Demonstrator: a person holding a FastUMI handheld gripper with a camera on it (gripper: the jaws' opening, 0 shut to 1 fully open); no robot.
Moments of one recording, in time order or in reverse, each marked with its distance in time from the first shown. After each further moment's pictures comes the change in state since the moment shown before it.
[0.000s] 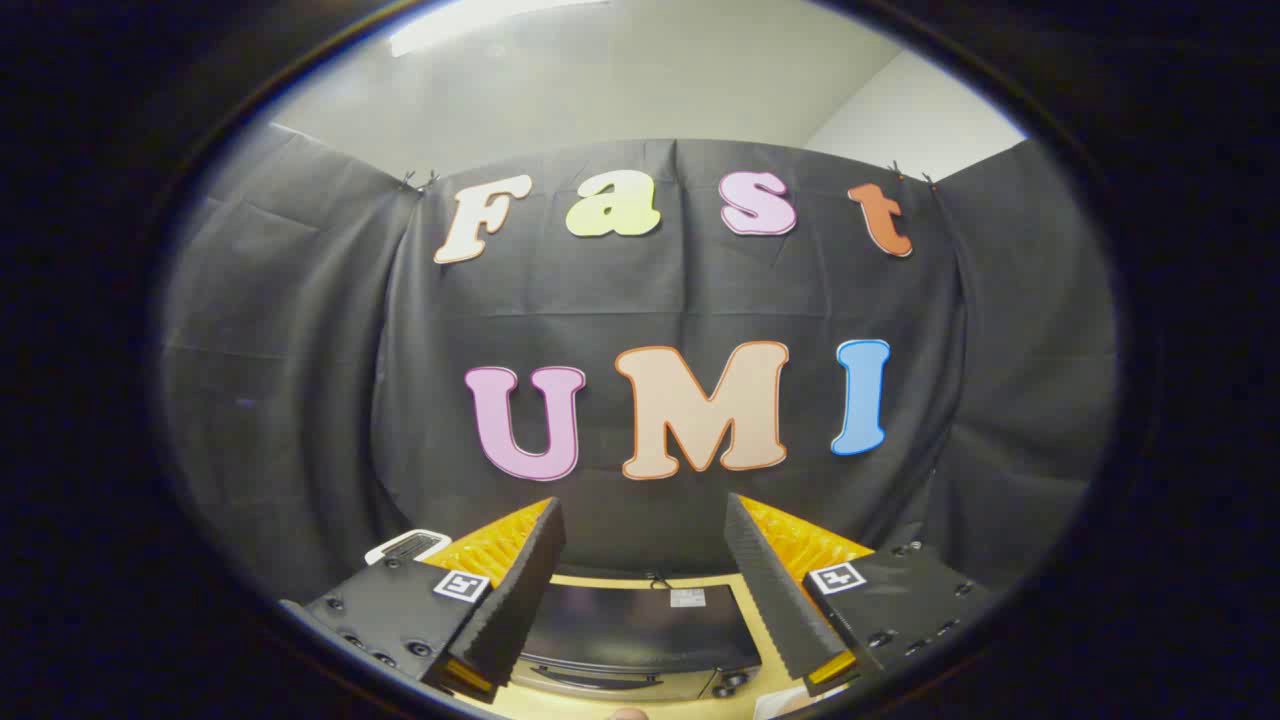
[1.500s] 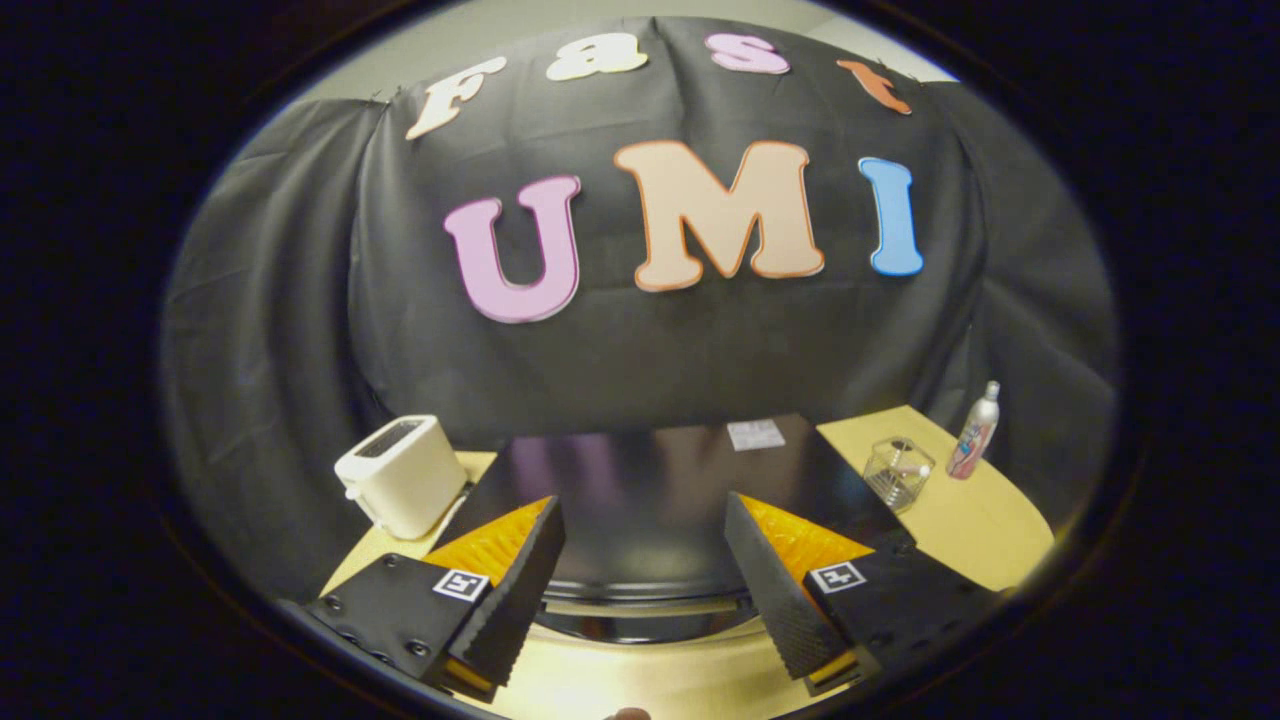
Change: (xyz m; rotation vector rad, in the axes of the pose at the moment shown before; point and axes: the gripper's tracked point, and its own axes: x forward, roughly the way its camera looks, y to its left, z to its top) arm 0.037 0.040 -0.277 0.079 0.427 0.001
